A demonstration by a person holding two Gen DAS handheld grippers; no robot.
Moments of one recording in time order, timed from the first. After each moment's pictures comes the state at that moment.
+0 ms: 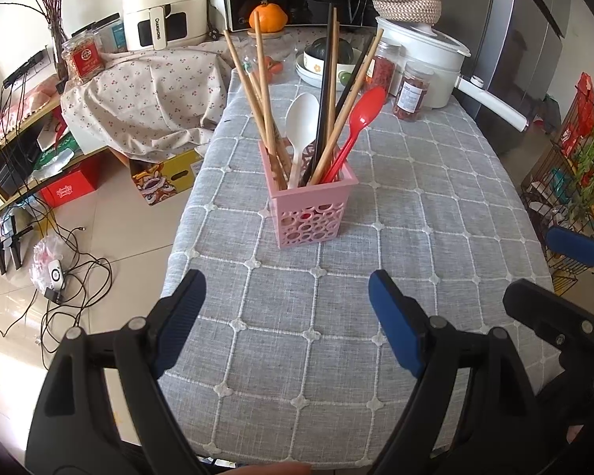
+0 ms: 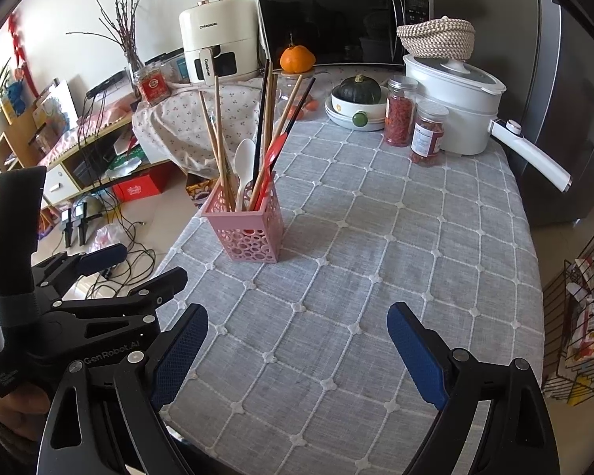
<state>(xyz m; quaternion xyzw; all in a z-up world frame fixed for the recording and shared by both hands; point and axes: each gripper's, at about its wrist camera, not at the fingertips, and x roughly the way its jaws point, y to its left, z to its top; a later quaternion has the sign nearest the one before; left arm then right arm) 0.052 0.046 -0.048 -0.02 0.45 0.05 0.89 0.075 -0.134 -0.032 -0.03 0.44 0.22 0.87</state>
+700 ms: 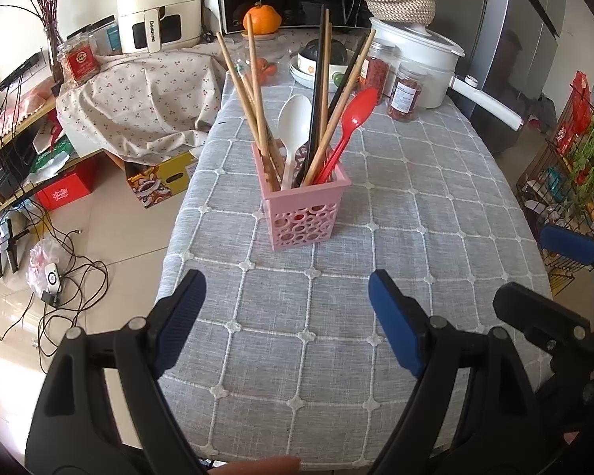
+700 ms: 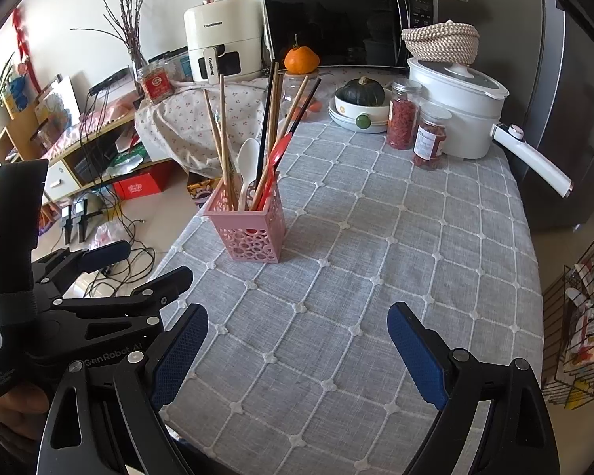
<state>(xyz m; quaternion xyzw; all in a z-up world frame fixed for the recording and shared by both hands) 0.053 0.044 -0.047 -0.02 0.45 0.04 0.89 0.074 -0.132 -0.031 -0.04 0.43 0.22 0.87</state>
